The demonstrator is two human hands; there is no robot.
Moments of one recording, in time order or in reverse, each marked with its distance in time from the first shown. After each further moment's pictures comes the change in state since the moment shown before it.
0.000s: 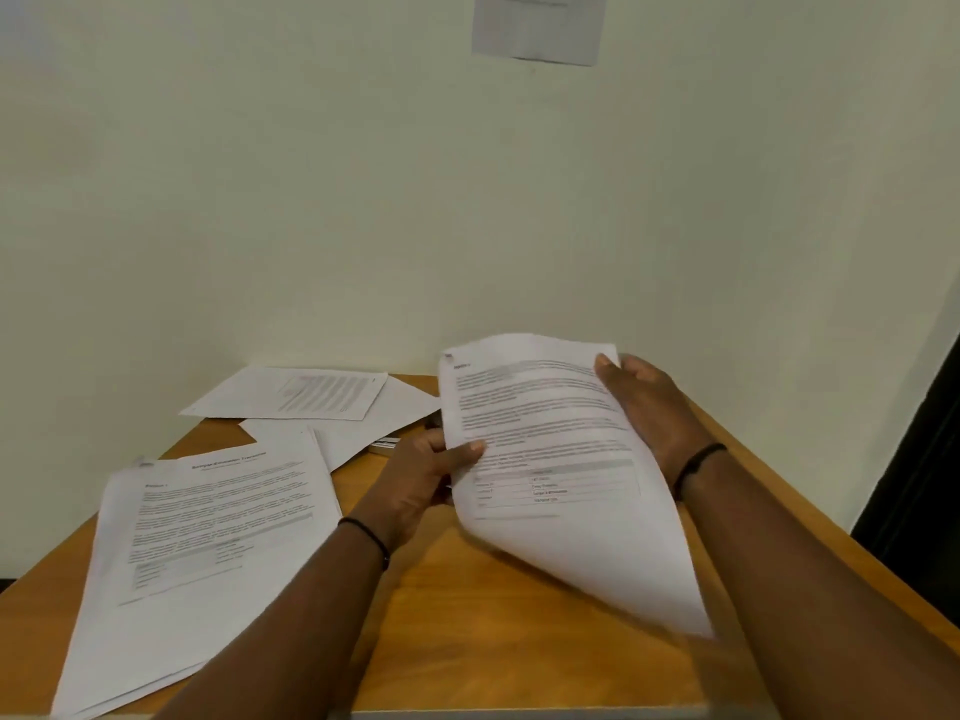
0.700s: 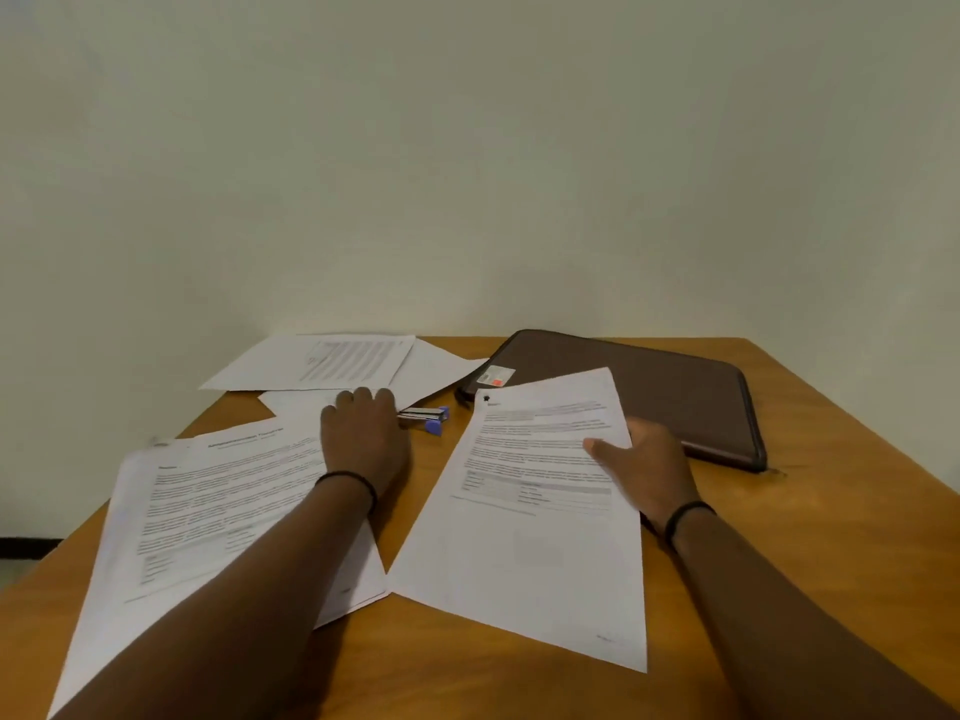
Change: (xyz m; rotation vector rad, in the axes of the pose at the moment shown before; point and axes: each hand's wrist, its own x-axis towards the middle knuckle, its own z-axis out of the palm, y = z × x) left_hand 0.053 -0.019 -0.104 1.779 0.623 -0.004; right_hand 0.026 0.135 0.043 -0.392 0.017 -0.035
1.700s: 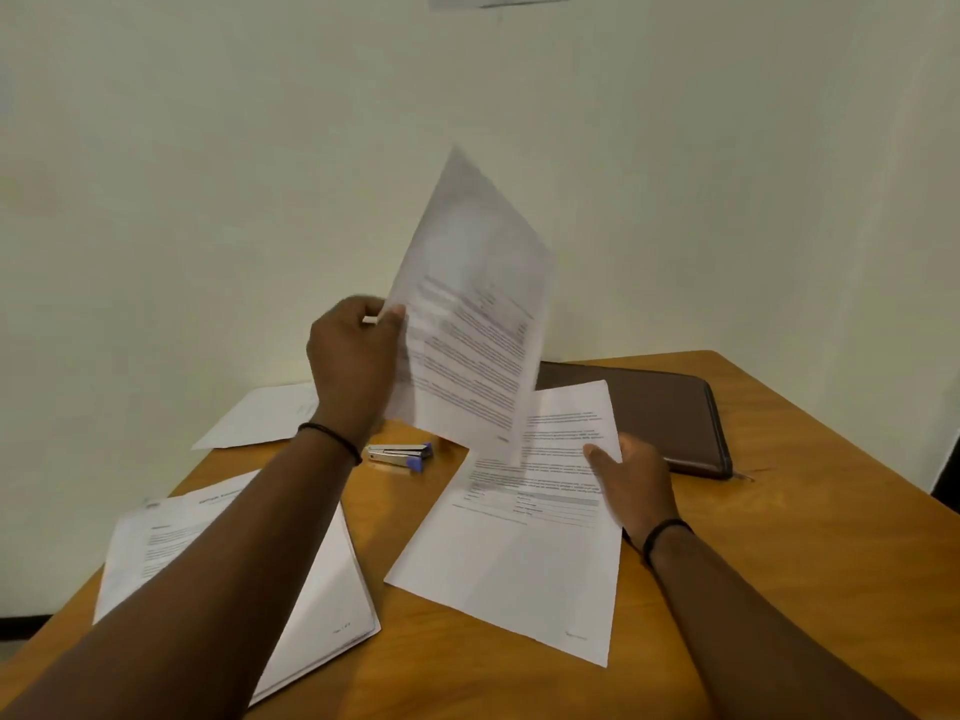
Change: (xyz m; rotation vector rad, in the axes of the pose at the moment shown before) left_hand 0.024 0.057 -0.126 -1.070 0.390 0.002; right_hand -0.006 0.012 -0.008 0.181 0.161 0.056
